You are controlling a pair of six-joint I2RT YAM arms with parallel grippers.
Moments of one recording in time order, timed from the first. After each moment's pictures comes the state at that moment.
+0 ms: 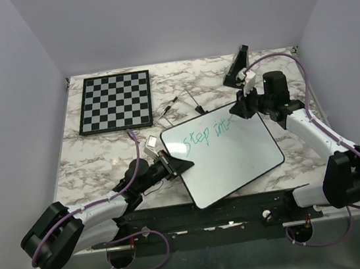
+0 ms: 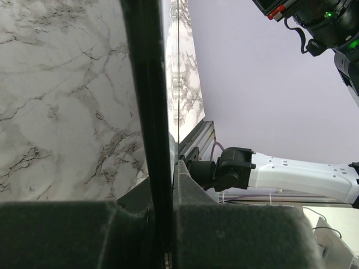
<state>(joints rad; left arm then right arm) -0.78 1.09 0.18 0.75 0.21 -1.21 0.19 1.35 0.95 -0.20 -0.54 -0.21</state>
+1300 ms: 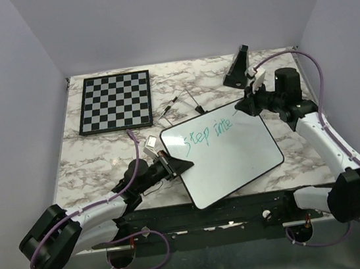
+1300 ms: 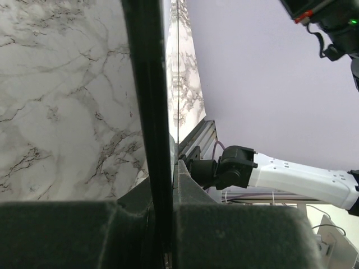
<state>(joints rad) -0.78 1.07 0.18 0.74 0.21 -1.19 0.14 1.26 0.98 -0.28 -0.58 -0.23</state>
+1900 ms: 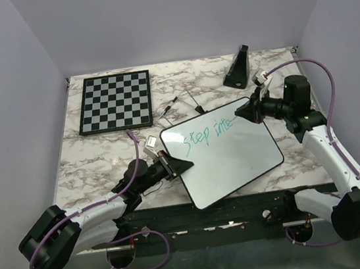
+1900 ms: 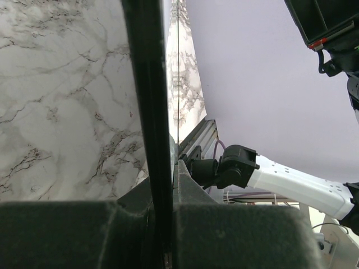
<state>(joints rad) -0.79 1.05 0.18 0.73 0.21 -1.18 0.10 1.08 0.88 -0.23 -0.77 -0.17</state>
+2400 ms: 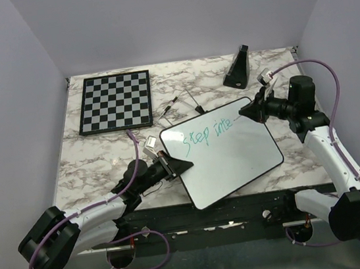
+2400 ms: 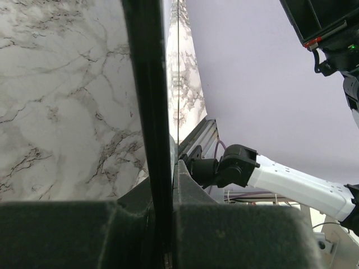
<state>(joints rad) -0.79 1.04 0.18 0.72 0.21 -1.17 0.04 1.08 0.86 -0.23 -0.81 -0.17</state>
